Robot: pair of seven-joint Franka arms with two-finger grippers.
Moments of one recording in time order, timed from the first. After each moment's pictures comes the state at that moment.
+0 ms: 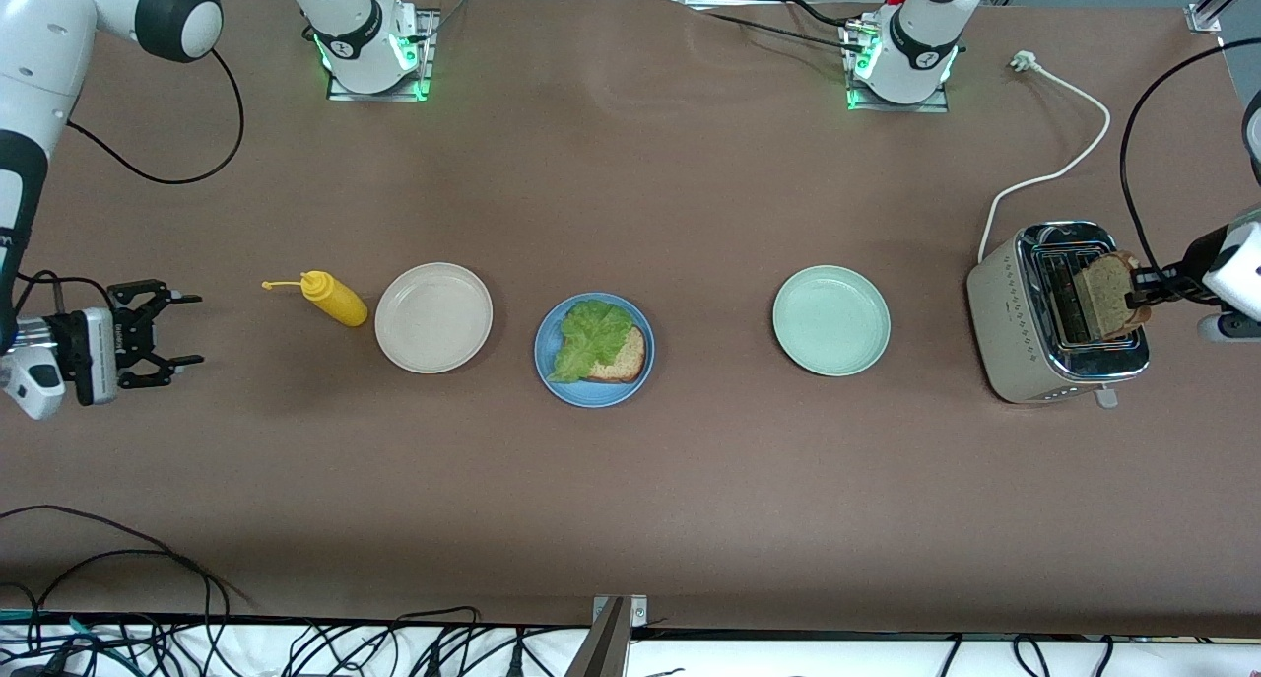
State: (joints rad) left arm 0.02 0.16 0.22 -1.82 0.00 1.92 0.20; right arm -0.06 0.88 -0.47 -1.14 0.65 1.30 -1.83
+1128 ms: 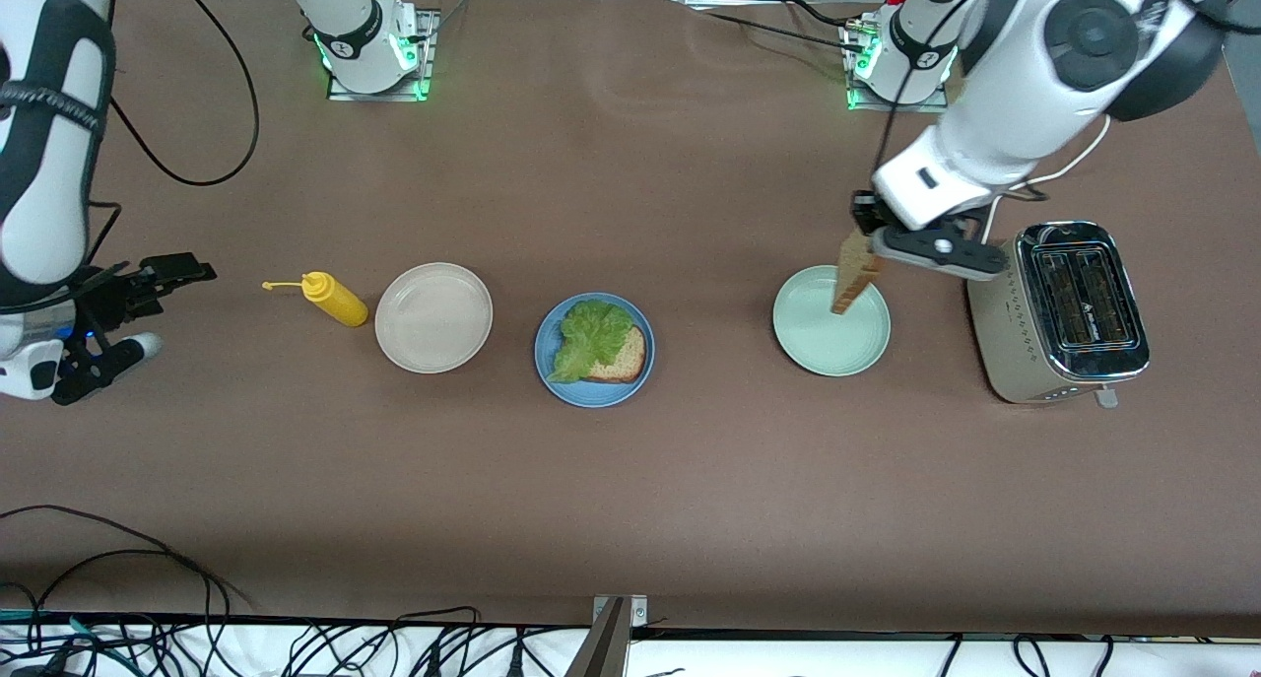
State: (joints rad) left arm 0.00 0.07 -0.38 -1.80 -0.06 1.85 -0.14; right arm 0.21 0.62 -0.44 -1.11 0.25 1.21 -0.65
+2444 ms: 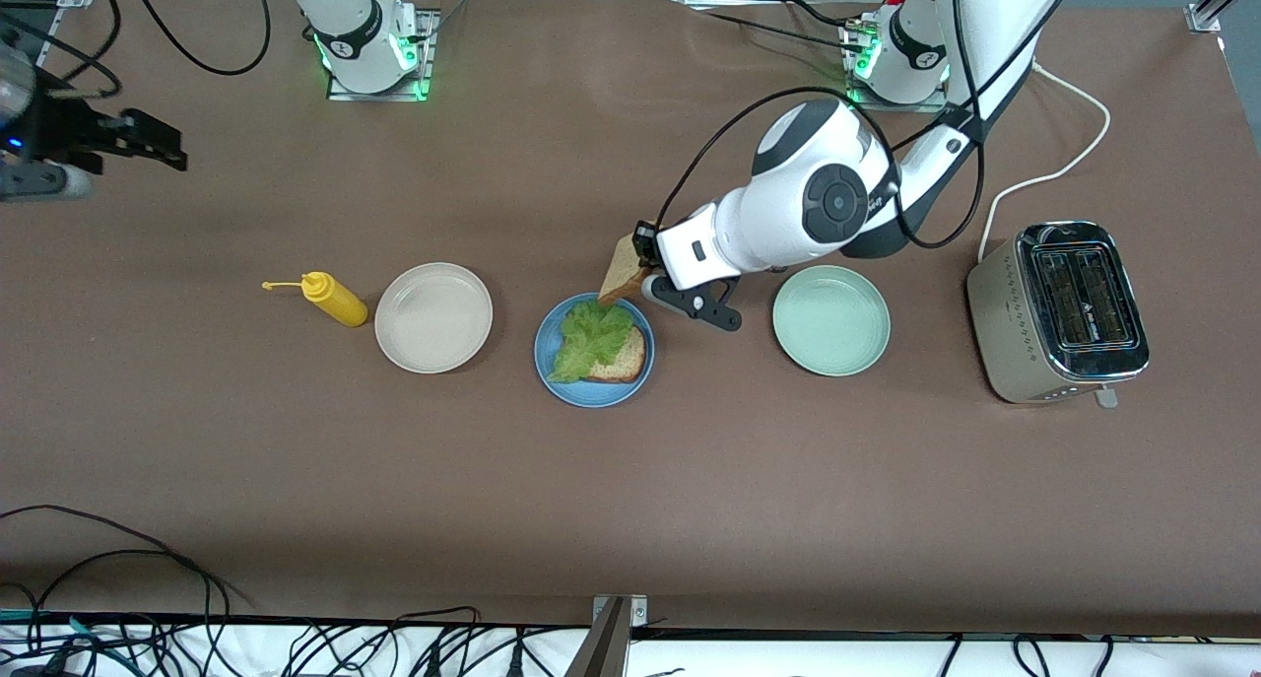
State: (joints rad) left arm -0.02 0.60 -0.72 -1.54 -0.19 2.12 -0.28; right arm 0.03 -0.08 -0.05 -1.71 -0.04 1.48 -0.09
